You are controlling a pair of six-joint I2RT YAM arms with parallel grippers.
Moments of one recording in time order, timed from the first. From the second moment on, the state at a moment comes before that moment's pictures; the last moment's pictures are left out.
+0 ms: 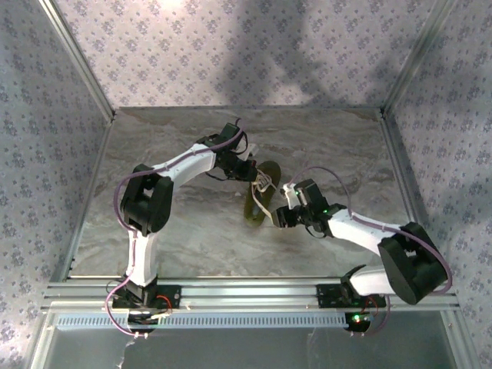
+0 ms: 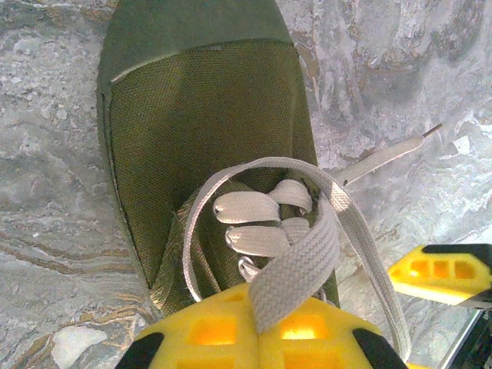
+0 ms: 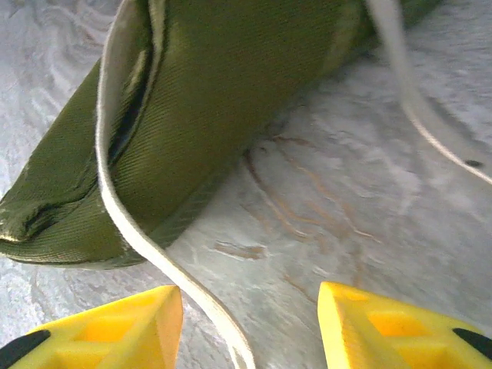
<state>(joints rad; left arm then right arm) -0.60 2.03 1.59 -0.66 0.49 -0.30 0.55 1.35 0.55 -0.08 -0.26 0.20</state>
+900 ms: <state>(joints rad) -0.60 2.03 1.60 -0.66 0.49 -0.30 0.65 1.37 0.65 -0.17 -0.23 0.16</state>
